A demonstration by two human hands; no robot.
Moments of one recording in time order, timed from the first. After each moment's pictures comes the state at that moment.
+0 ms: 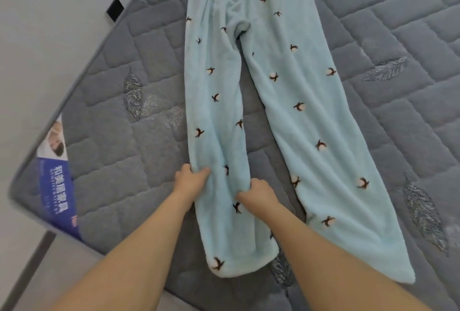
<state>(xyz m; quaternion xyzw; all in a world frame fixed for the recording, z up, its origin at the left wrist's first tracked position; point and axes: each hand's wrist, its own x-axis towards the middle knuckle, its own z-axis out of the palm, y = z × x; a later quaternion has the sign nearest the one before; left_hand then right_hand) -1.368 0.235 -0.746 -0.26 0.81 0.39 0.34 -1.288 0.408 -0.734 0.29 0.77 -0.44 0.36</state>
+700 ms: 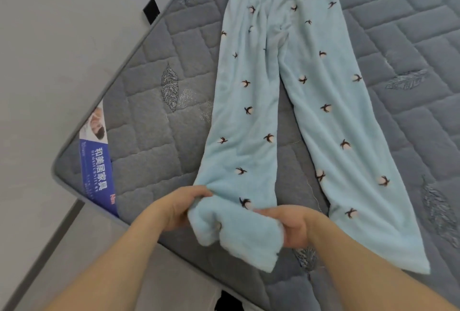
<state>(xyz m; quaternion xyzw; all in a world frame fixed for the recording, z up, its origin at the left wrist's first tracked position) -1.322 0.142 -0.662 -0.30 0.60 0.52 0.53 -1.237 0.385 -0.693 0.38 0.36 -0.68 0.51</state>
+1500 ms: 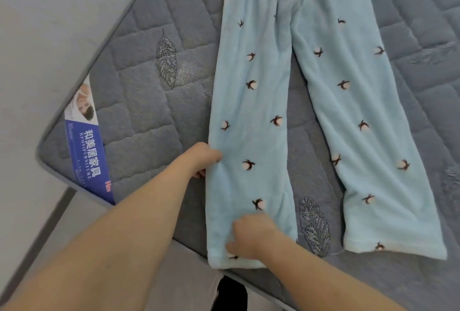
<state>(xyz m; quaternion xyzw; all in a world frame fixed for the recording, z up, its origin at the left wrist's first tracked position) -1.391 0.161 -0.727 -0.13 0.81 0.26 0.51 -1.222 0.274 -0.716 -0.11 0.85 -0.12 0.50</state>
